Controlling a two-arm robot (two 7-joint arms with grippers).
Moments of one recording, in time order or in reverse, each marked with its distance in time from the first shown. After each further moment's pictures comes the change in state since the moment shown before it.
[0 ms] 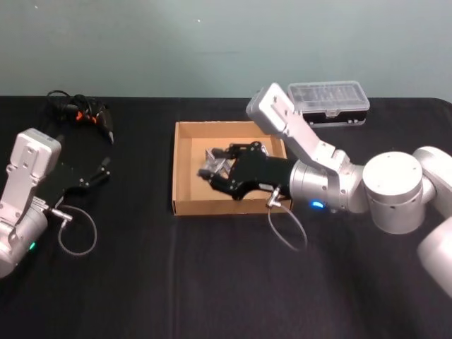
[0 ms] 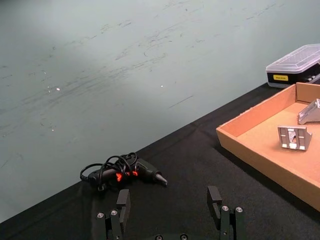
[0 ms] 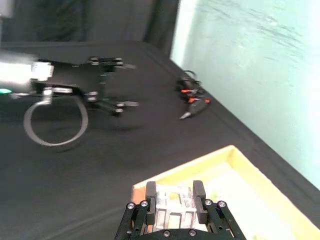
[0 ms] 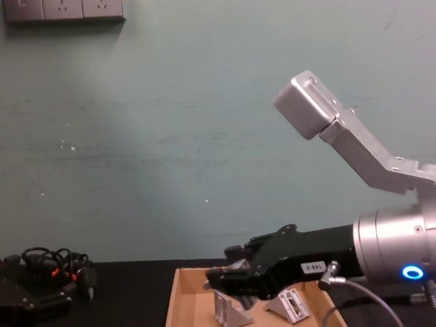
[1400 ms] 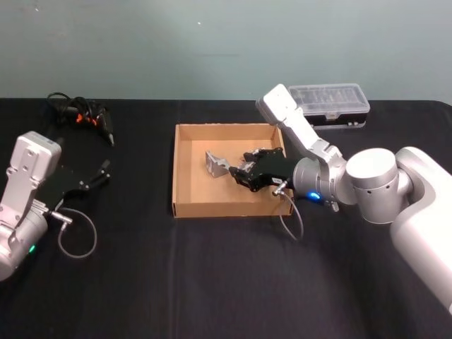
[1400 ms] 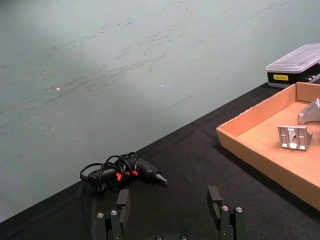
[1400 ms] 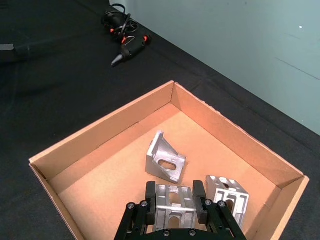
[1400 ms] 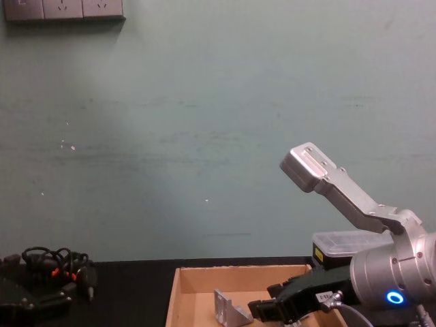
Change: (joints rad) left arm 0.000 0.000 0.000 0.000 0.000 0.000 0.000; right arm 0.112 -0.157 0.062 0.386 -0.061 0.061 -0.076
